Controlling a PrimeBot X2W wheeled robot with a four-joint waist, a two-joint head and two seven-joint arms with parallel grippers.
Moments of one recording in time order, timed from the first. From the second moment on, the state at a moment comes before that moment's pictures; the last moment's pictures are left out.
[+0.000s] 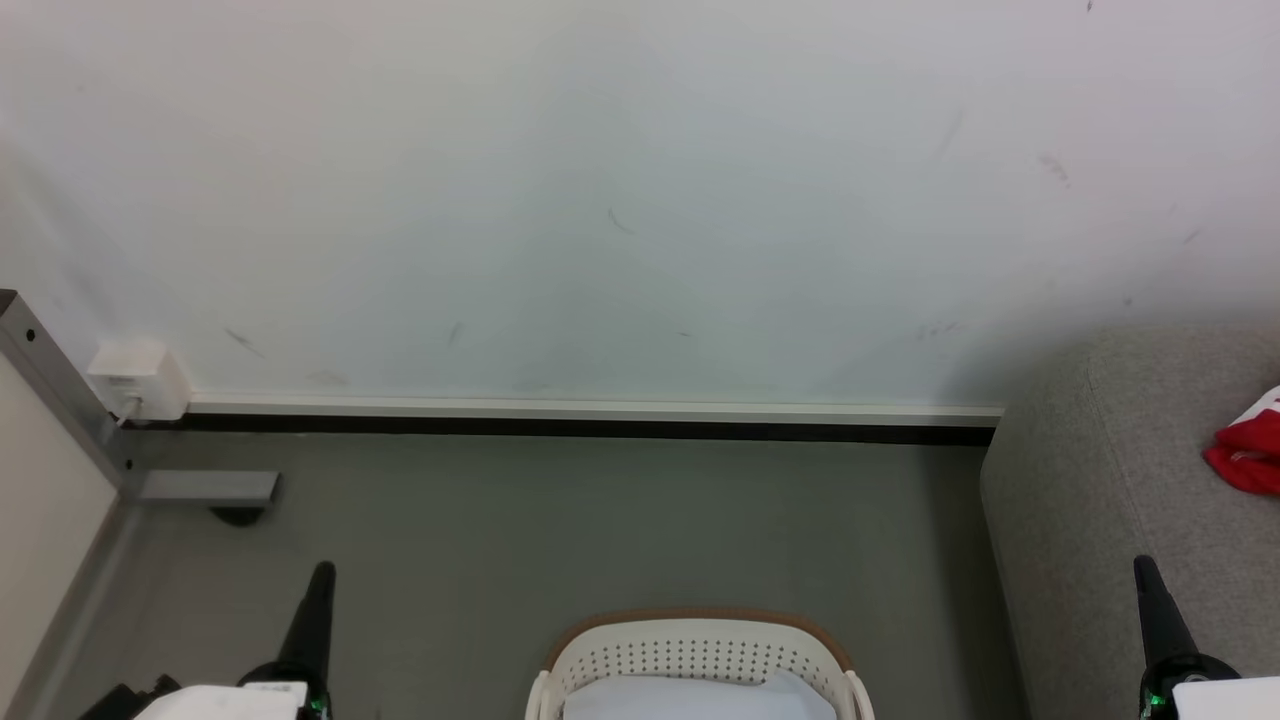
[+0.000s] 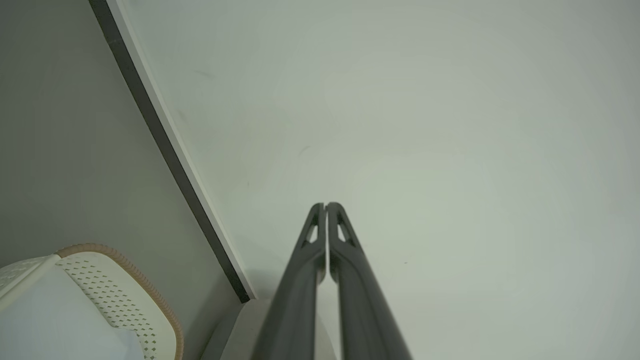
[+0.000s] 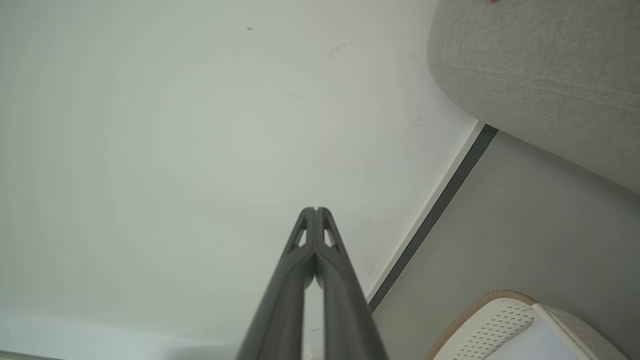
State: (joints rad) left arm -0.09 0.06 0.08 0.28 -1.40 -0.12 0.06; right arm -0.07 -0.04 -0.11 0.26 1.38 0.13 0.06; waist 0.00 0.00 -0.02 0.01
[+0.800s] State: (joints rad) left arm -0.10 0.05 0.11 0.25 -1.57 -0.13 0.11; right arm -0.10 -0.05 -0.11 0.25 1.57 0.13 0.11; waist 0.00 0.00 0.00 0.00
